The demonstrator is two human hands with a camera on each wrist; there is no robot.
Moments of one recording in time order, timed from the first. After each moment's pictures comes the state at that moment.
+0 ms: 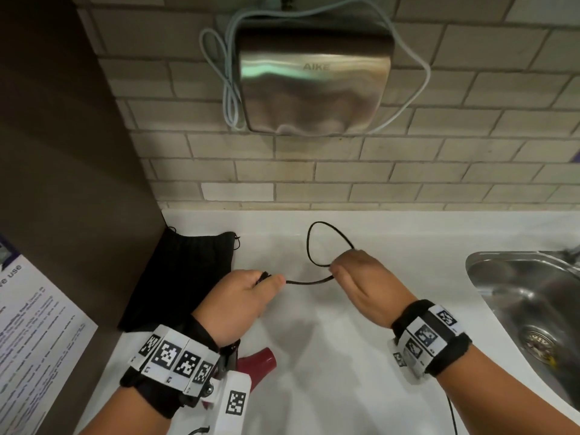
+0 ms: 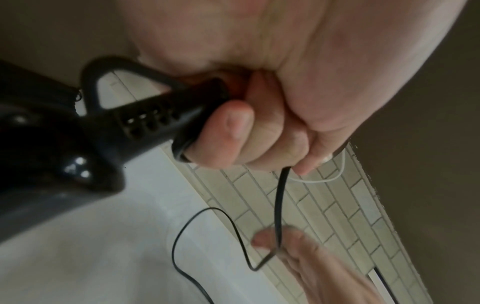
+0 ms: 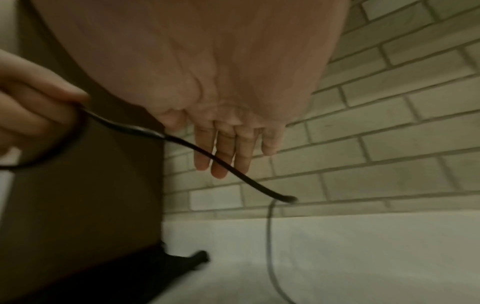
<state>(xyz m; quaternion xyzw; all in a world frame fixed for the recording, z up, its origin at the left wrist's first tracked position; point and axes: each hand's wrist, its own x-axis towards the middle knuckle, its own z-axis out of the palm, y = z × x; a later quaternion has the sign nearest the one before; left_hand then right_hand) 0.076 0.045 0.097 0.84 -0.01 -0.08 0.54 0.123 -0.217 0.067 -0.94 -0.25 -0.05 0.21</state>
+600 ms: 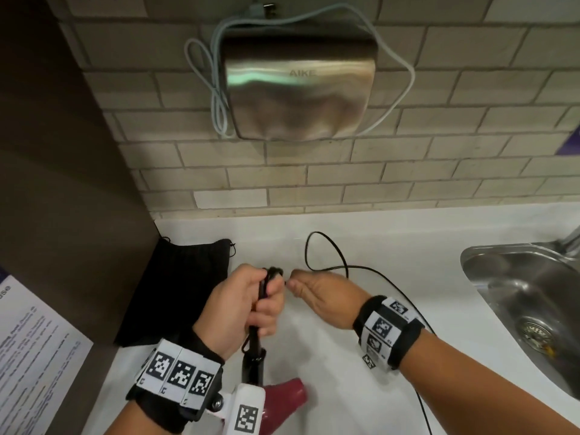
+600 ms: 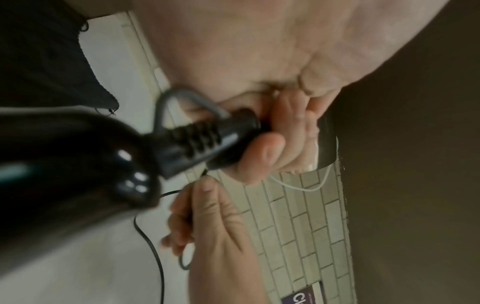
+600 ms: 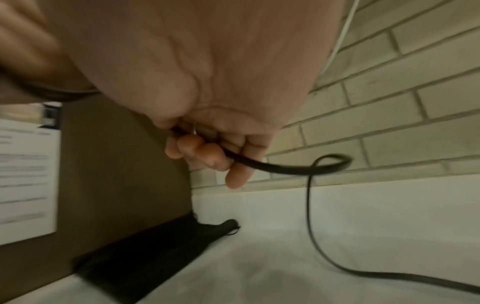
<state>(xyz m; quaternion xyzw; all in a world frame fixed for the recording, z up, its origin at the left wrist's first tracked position) 0.073 0.031 0.115 0.56 0.02 -0.24 0.79 0.126 -0.162 0.064 -0.92 -0.30 0.06 0.25</state>
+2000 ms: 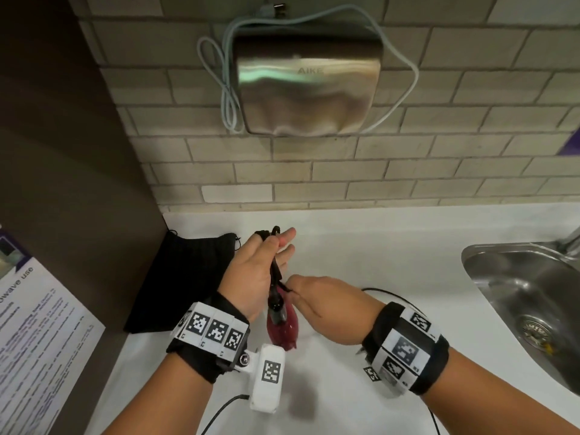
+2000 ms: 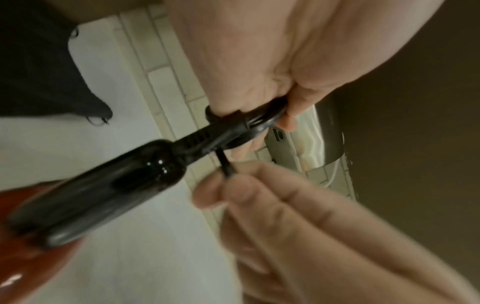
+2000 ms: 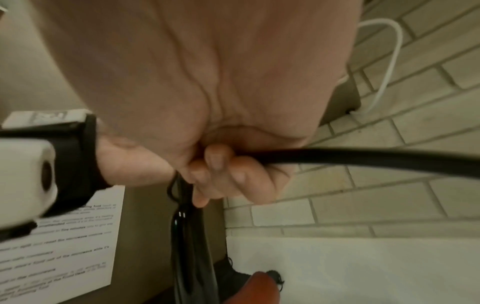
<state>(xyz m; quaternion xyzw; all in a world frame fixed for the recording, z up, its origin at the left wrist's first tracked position) 0.087 0.016 0.111 0.57 0.02 -0.05 0.82 0.079 -0.147 0.096 -0.92 -0.33 0.11 0.19</state>
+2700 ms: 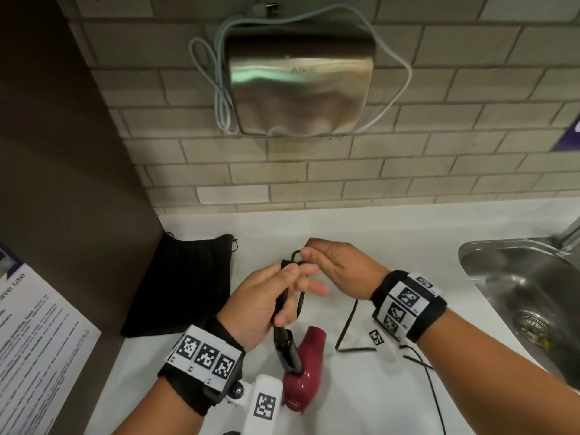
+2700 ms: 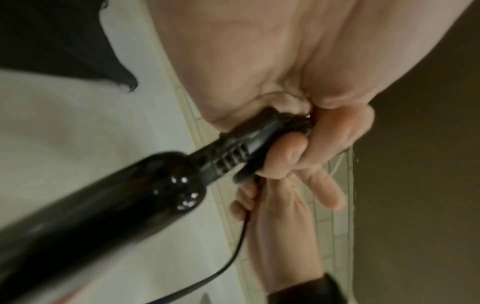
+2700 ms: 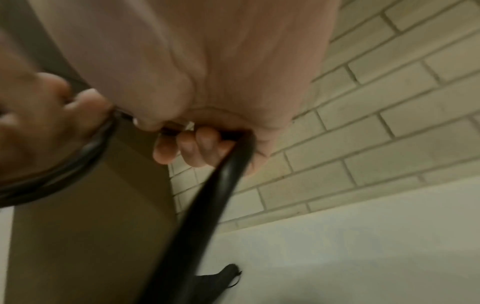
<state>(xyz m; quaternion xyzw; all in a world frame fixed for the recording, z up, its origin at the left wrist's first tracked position) 0.064 0.017 0.096 0.61 -0.06 -0.16 0.78 0.129 -0.182 0.097 -0.88 -0.28 0.05 0.38</state>
